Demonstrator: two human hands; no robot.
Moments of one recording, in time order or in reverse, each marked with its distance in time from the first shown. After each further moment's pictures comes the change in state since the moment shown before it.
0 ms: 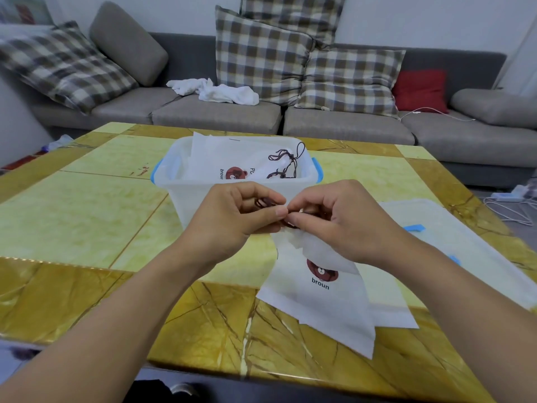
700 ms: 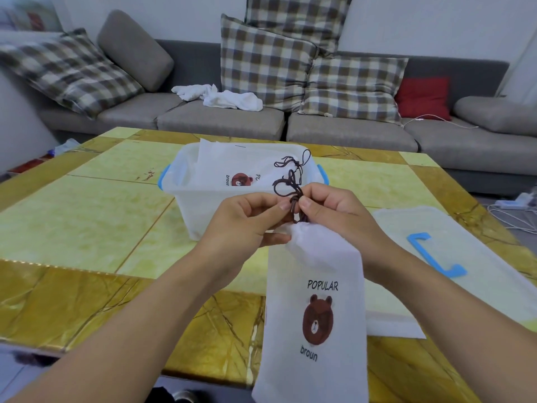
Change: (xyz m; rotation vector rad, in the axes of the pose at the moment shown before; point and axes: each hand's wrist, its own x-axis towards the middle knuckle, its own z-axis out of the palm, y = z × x) left_hand 0.002 -0.004 0.008 -0.154 0.041 -0.096; right_hand 0.005 -0.011 0.015 0.581 0.038 0.224
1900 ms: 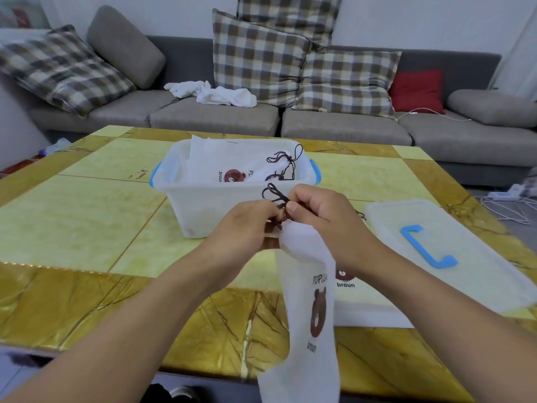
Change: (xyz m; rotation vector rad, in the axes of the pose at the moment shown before) left_hand 0.001 -0.005 0.011 0.036 -0.019 -0.102; right_hand -0.002 0.008 0.005 -0.373 0.091 -0.095
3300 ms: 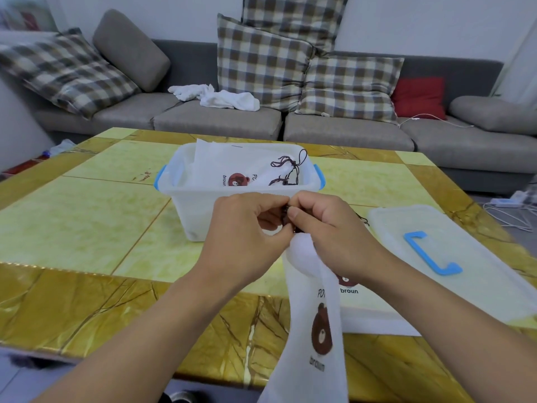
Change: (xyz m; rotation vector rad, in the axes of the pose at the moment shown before) left_hand -0.017 0.008 0.001 0.683 0.235 0.600; right_hand -0.001 -0.004 0.002 0.090 -0.040 0.004
